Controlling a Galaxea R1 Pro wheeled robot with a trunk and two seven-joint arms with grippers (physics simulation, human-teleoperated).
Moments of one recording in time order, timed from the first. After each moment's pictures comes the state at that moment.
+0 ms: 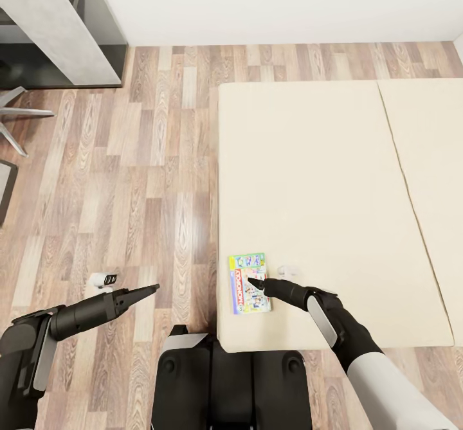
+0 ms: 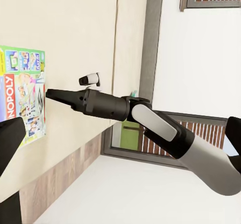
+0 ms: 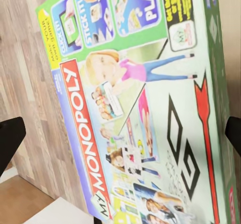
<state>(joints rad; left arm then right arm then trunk) -0.39 0.12 0.39 -1.46 0.11 0.96 -1.51 -0.68 -0.03 0.14 -0.81 -0.40 0.43 0.49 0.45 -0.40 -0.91</state>
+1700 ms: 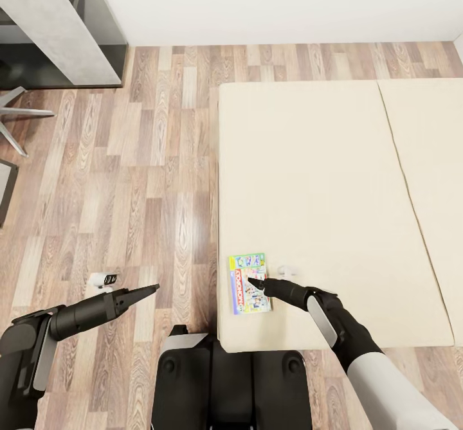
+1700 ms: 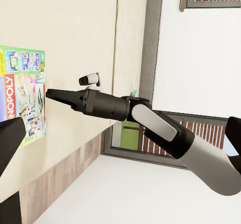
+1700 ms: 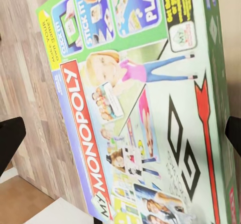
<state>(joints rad) -0.39 0.12 0.39 -1.46 0.11 0.96 -1.51 -0.68 -0.03 0.14 -0.81 -0.40 0.43 0.49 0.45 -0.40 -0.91</state>
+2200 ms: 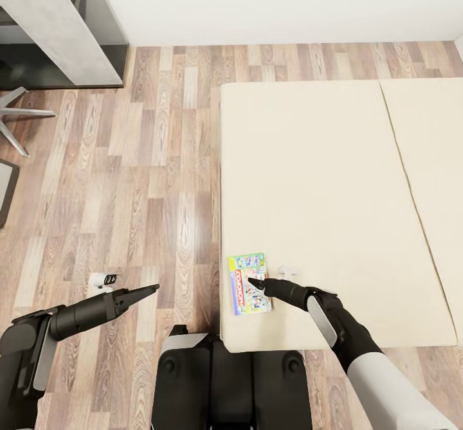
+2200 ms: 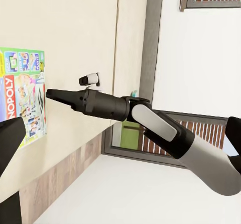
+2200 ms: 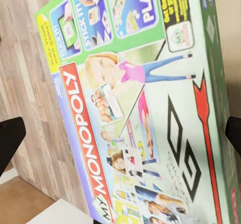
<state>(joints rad) -0.39 0.12 0.39 -1.46 0.11 0.96 -1.51 -0.68 -0.03 0.14 -0.81 -0.40 0.43 0.49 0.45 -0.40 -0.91</state>
